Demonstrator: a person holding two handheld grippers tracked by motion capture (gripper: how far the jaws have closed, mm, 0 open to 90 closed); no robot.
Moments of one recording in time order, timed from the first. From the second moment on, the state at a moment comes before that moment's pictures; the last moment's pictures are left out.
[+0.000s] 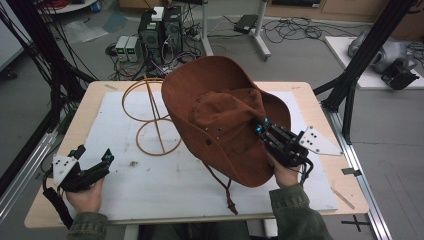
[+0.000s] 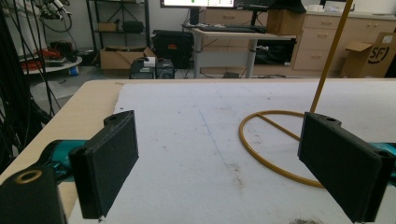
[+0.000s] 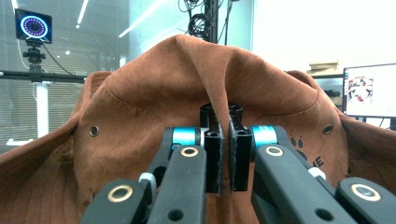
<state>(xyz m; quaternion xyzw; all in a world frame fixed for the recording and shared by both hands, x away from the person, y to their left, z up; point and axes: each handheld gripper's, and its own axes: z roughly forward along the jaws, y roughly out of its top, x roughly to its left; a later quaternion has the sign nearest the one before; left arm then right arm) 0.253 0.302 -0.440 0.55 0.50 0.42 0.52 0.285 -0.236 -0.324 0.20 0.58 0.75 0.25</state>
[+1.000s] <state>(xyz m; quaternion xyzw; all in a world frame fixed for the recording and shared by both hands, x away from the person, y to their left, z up) 0.254 0.304 -0.440 0.55 0.50 0.42 0.53 0.342 -0.175 -0.298 0.19 0.56 0.77 0.24</state>
